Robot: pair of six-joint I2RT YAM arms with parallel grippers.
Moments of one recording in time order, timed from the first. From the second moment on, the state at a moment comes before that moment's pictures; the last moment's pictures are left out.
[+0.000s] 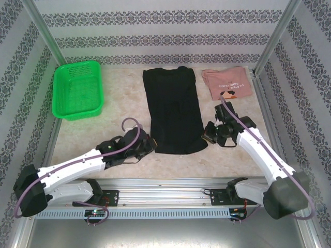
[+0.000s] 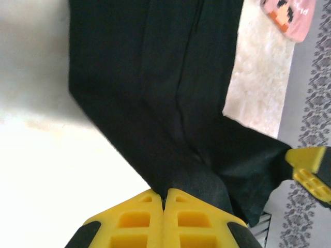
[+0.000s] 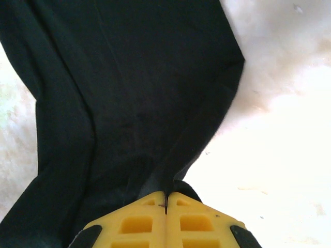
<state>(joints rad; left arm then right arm) -0.87 1.11 0.75 -0.37 -0.05 -1.32 0.28 1.19 0.94 -0.92 -0.30 0.81</state>
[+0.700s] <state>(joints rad) -0.45 1.39 0.95 -0.37 0.28 -1.11 0.19 1.78 1.46 -0.84 -0.33 0.69</state>
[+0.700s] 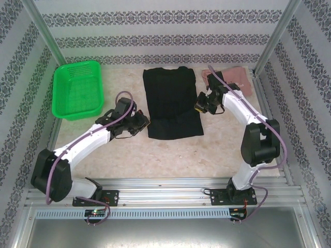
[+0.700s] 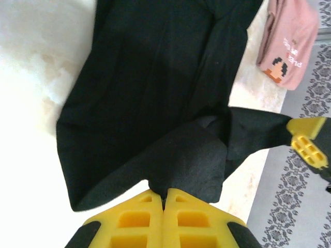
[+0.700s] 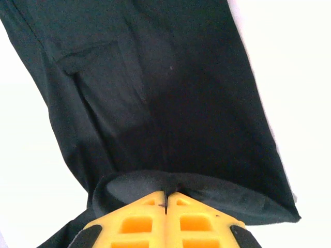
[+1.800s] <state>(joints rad) -0.23 2.02 1.44 -0.33 0.54 -0.94 0.13 2.26 1.93 -0.82 -0.39 0.74</state>
